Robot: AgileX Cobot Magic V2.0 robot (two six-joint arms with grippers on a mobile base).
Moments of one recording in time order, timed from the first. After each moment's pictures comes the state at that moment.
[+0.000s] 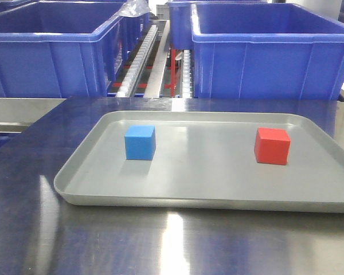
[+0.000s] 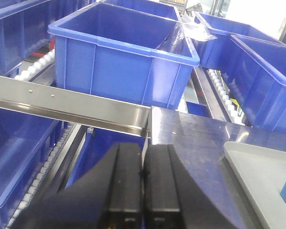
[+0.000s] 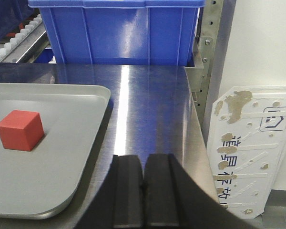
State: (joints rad) left arm -0.07 -0.01 0.01 0.07 0.07 -0.32; right arm 0.02 -0.01 0.03 -0.01 0.19 0.10
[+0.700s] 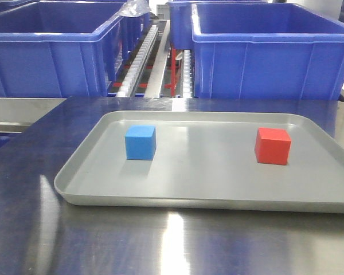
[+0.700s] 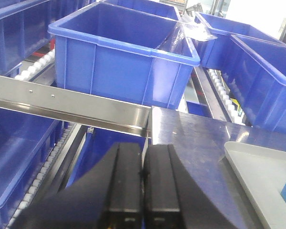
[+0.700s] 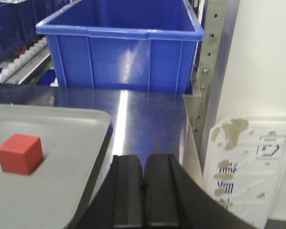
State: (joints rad) left arm -0.07 -0.01 0.01 0.07 0.07 -0.32; right arm 0.02 0.06 0.03 -0.05 0.06 0.10
